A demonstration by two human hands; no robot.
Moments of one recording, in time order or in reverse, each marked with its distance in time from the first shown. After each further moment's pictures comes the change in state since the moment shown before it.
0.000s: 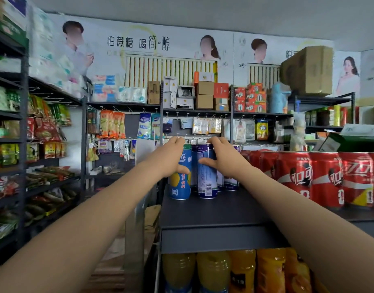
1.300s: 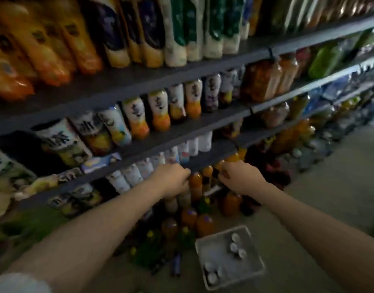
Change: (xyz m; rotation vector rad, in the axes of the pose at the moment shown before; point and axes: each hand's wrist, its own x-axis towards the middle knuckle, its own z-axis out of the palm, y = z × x) left_hand -0.319 0.487 0.280 -0.072 -0.839 0.508; right_hand -0.647 0.268 -0.054 -0.079 -0.740 0.696
